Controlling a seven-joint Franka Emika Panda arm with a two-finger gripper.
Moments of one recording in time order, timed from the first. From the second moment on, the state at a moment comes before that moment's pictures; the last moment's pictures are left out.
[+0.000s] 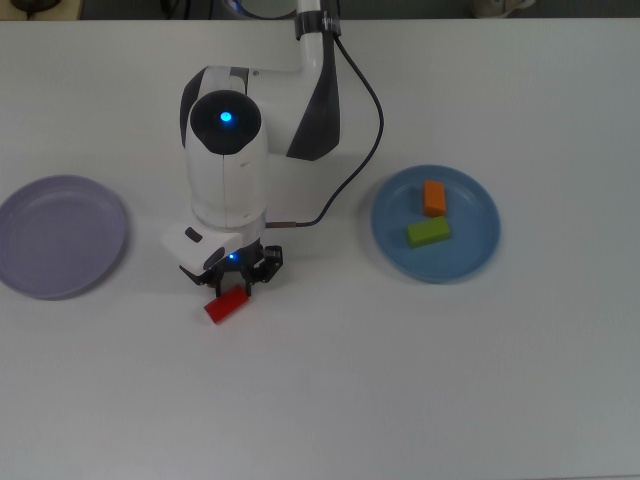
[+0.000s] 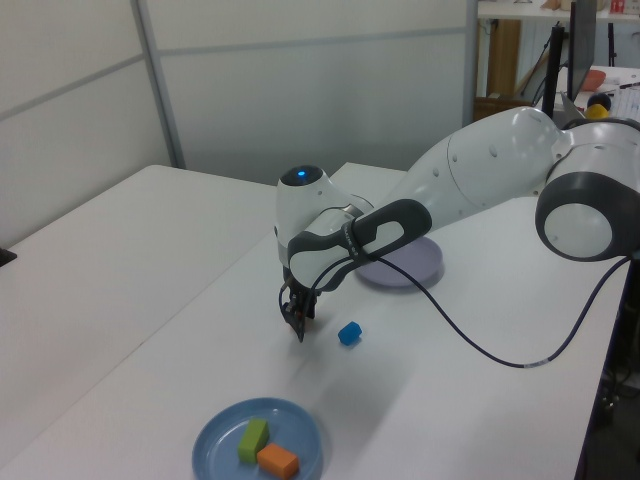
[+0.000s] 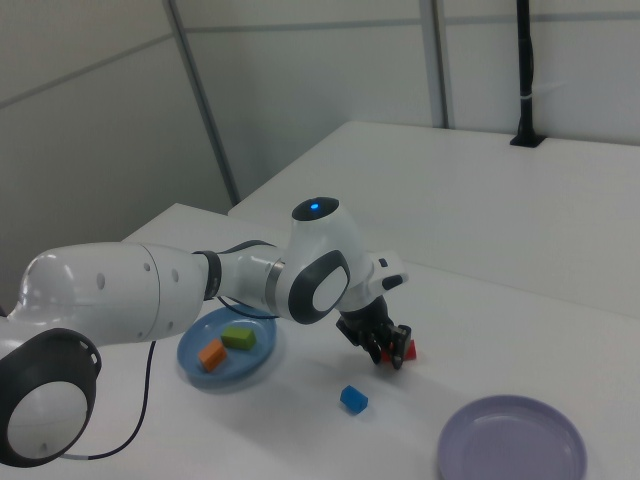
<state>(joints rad) 0.09 0.59 -0.14 -1.59 -0.01 2.35 -0.09</state>
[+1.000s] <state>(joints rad) 0.09 0.58 -0.14 -1.58 0.14 2.35 0.25</state>
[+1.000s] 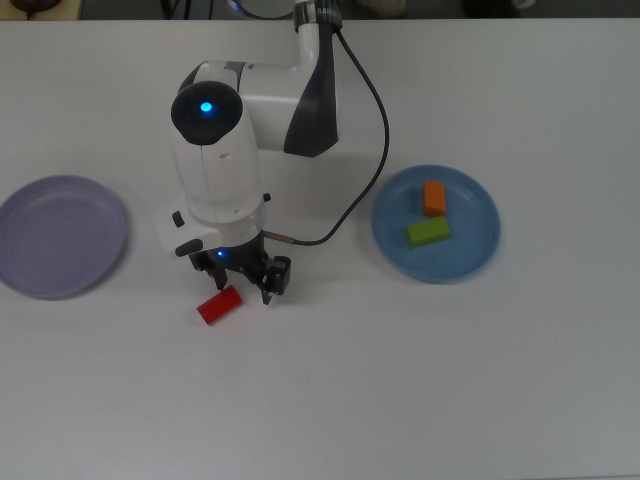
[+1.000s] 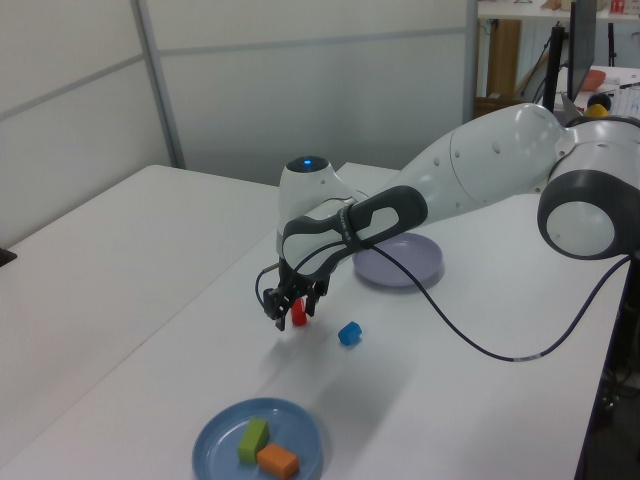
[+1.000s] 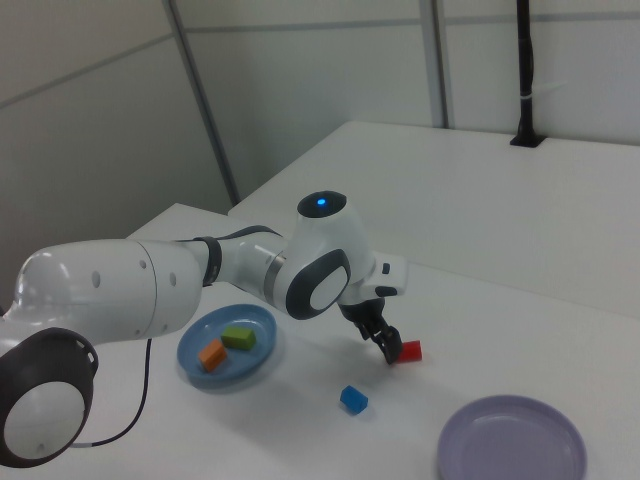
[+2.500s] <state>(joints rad) 0.05 0.61 -0.16 -1.57 0.14 2.41 0.65</state>
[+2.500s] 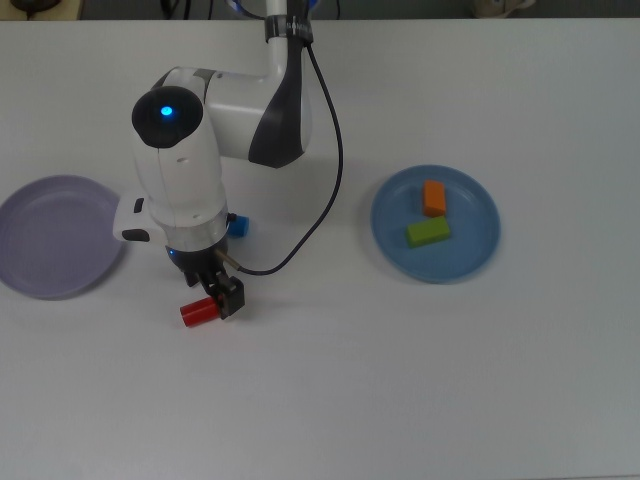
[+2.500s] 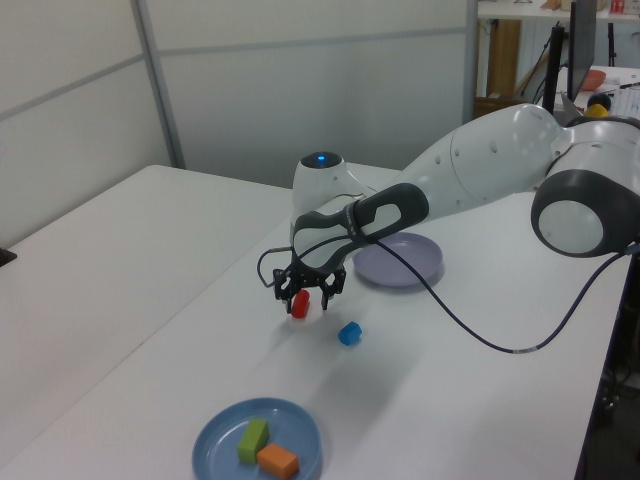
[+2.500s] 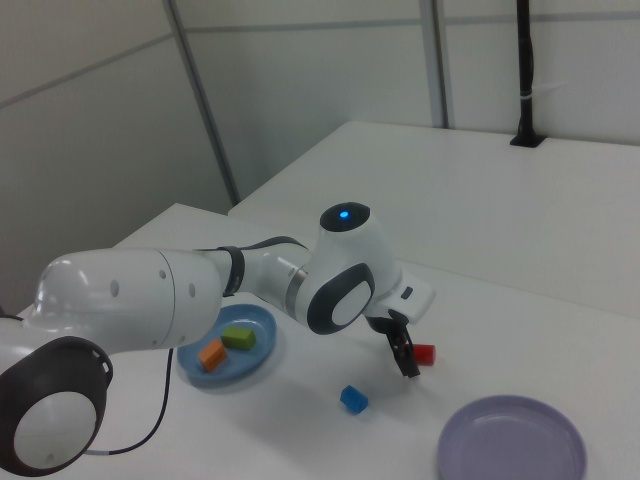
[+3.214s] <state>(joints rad) 0.04 0.63 -0.17 -1.56 0.07 2.50 0.65</state>
